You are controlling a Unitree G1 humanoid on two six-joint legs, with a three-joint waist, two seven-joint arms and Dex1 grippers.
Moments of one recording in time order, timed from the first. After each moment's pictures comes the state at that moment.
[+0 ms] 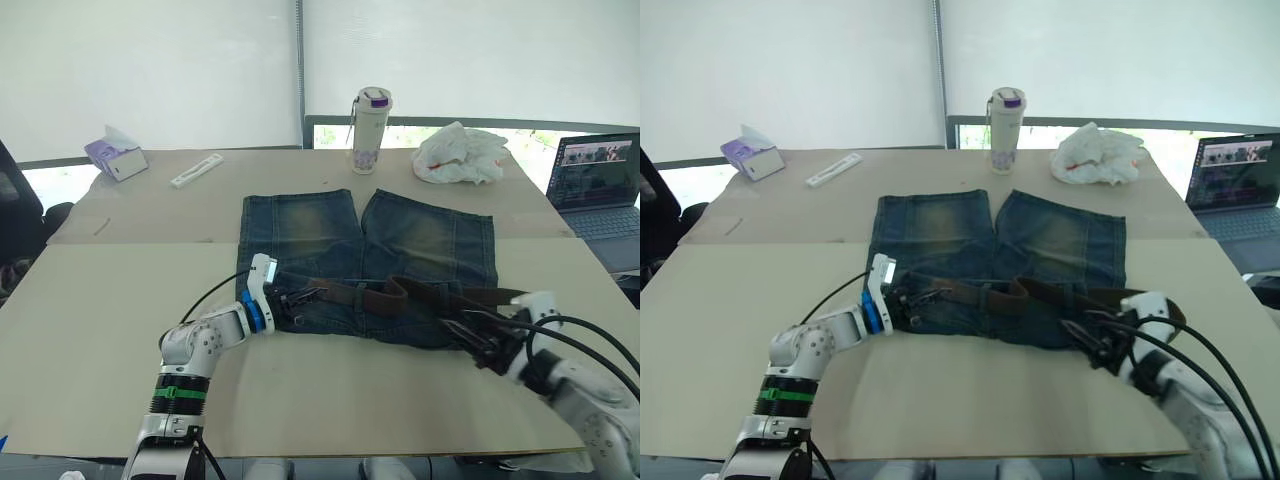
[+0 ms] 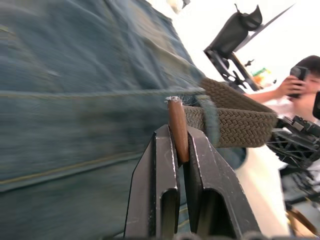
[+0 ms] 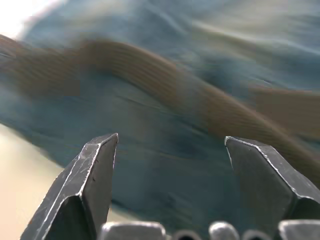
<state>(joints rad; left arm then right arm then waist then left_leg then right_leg) -0.43 0.27 0.08 0.12 -0.67 0.83 -0.72 0.19 -0.71 -0.31 -0.33 0.59 0.61 0.53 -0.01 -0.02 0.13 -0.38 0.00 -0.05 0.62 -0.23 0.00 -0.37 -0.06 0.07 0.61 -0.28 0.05</state>
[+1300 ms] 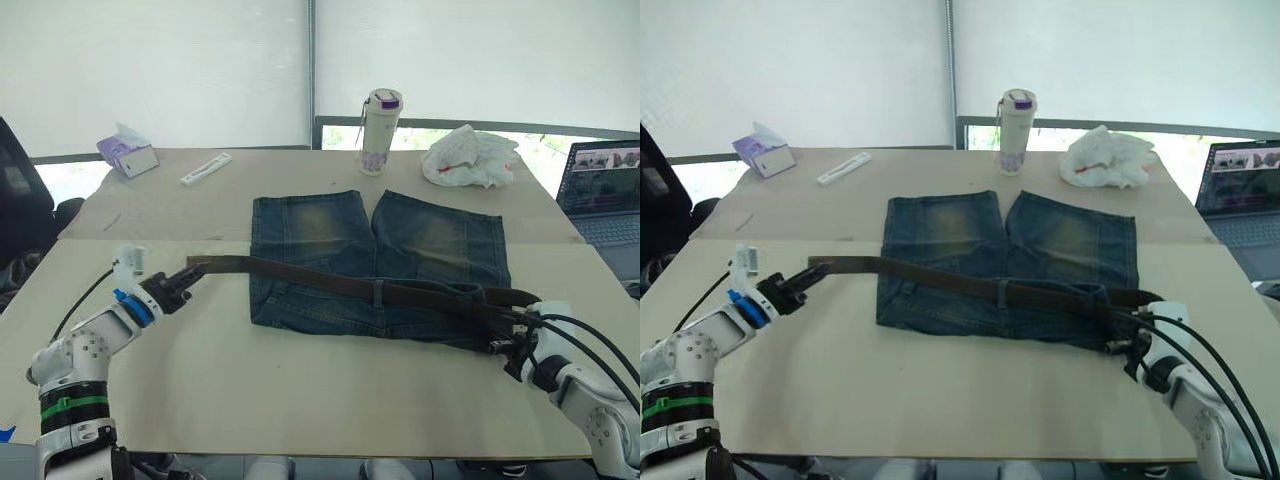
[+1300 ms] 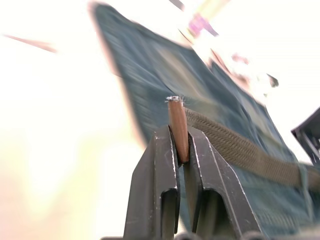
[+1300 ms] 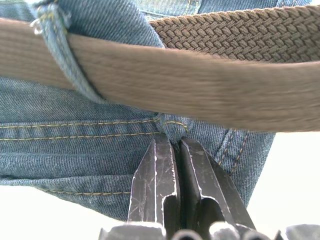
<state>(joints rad) -0.39 0.55 0.49 0.30 -0.75 0.81 -0.72 0.10 -0.56 -0.39 -0.28 0.54 0.82 0.36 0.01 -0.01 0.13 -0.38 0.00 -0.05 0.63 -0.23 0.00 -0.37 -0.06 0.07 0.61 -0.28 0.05</state>
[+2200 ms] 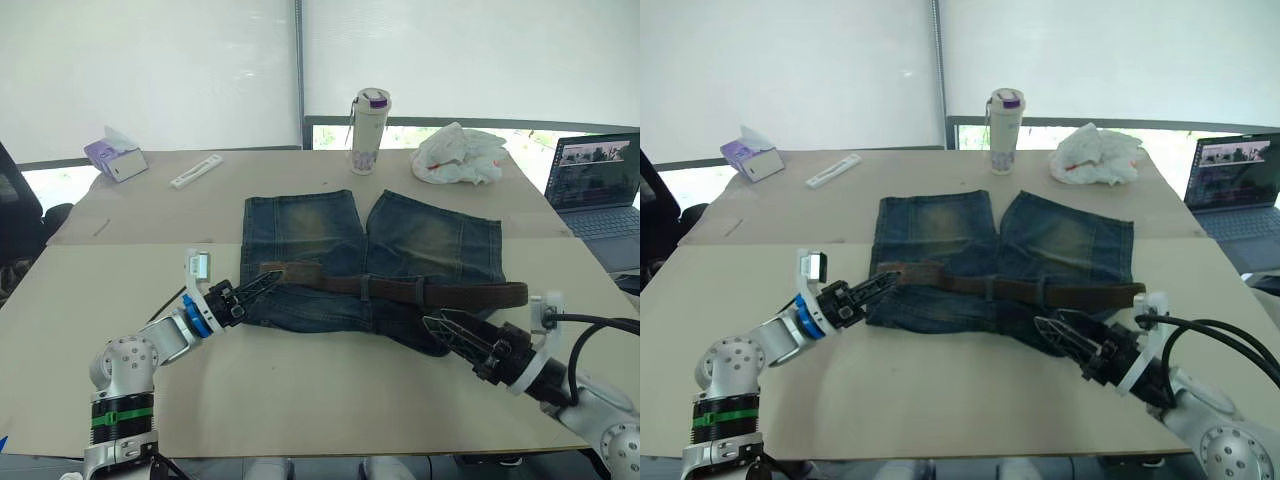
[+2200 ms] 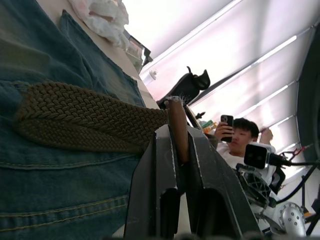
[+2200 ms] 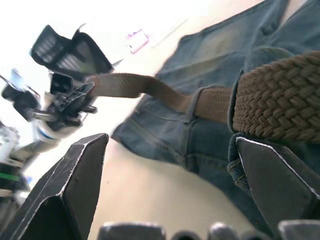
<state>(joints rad) -0.33 0.37 0.33 -0.01 -1.06 1.04 -0.73 0.16 -0.58 -0.44 -0.49 1.03 0.83 0.59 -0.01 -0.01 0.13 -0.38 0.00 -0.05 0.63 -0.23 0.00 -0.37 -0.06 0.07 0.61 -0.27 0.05</state>
